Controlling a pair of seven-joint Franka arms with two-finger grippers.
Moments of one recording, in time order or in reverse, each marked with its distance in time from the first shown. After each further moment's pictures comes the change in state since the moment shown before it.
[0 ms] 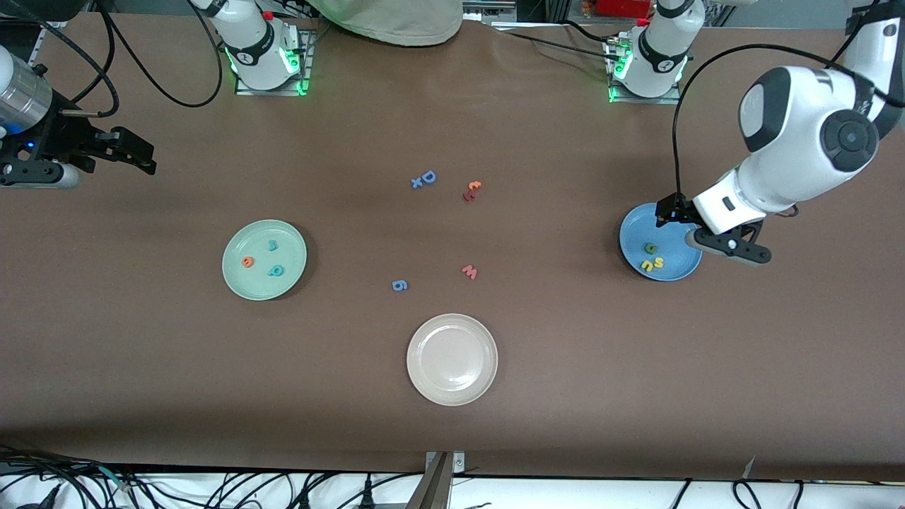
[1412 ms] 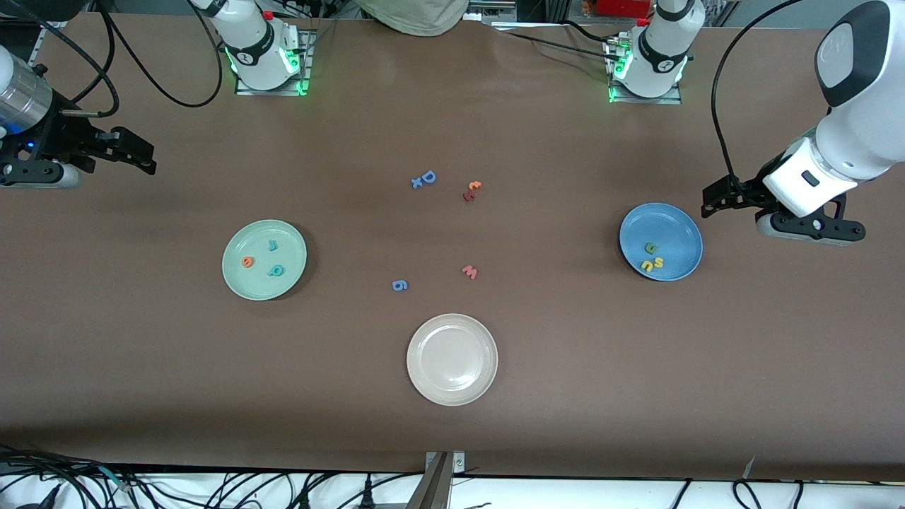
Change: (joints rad) left arm 0.248 -0.030 -0.211 0.208 0.048 -0.213 -0.131; right arm 0.000 0.000 0.000 0.000 0.000 0.000 0.000
